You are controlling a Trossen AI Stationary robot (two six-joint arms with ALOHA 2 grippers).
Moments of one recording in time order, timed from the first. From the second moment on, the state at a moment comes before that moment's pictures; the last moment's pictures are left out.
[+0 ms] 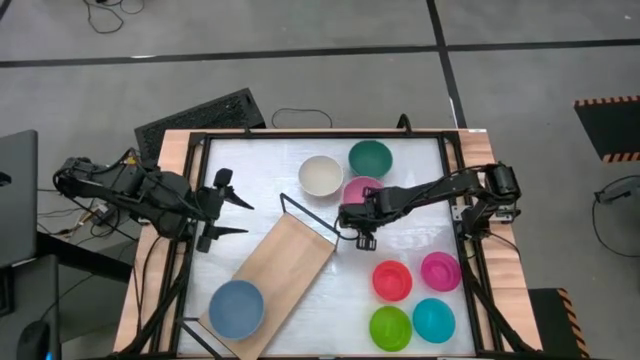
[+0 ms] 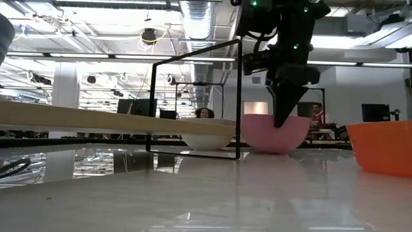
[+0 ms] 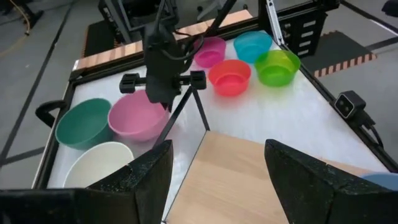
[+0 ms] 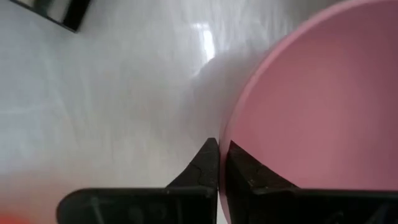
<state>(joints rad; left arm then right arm) -0.28 0.87 1.14 -0.72 -0.17 0.13 0.07 1.73 1.21 -0.85 0.21 0.20</state>
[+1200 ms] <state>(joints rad) -0.28 0.92 1.20 -0.49 0.00 0.42 0.30 1.69 1.94 -0.79 -0.21 0.15</state>
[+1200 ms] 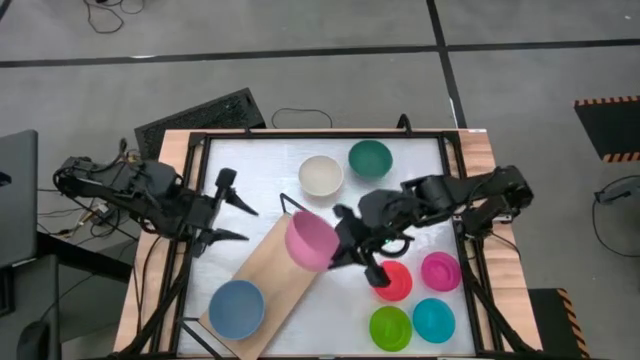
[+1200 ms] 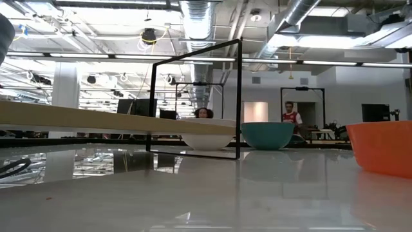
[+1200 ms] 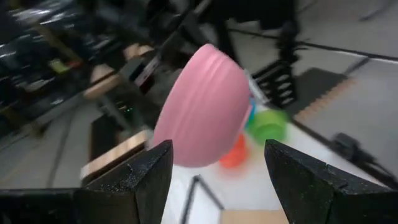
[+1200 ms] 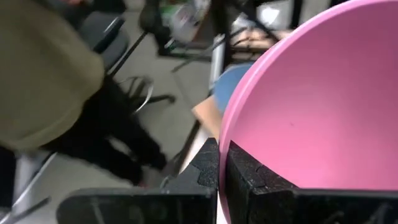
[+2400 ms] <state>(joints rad) -0.28 1.22 1.21 -0.40 0.52 0.42 0.31 1.95 2.17 -0.81 -0.51 0.10</state>
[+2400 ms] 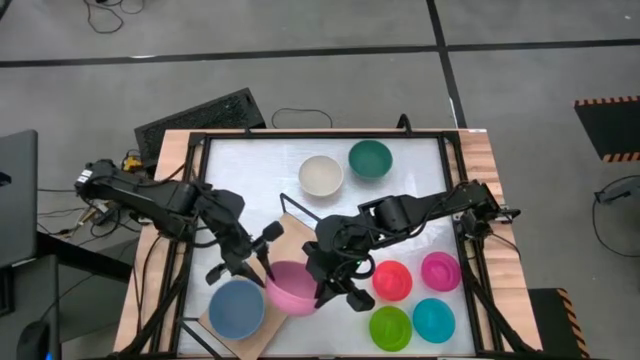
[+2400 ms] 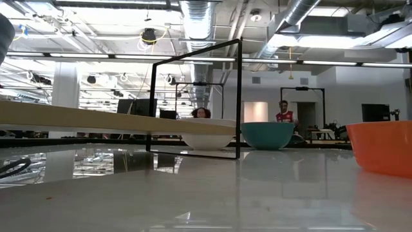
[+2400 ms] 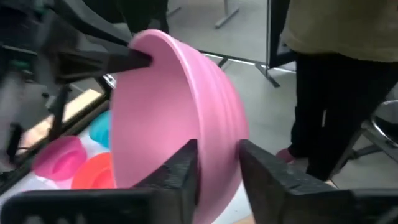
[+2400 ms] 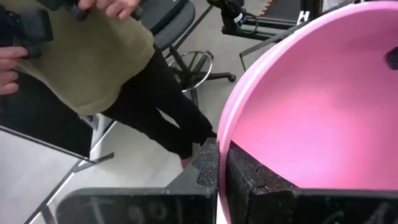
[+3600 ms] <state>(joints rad) -0.30 1.22 1.41 -0.89 0.29 0.27 0.23 1.80 2.19 -0.88 -0.21 0.26</state>
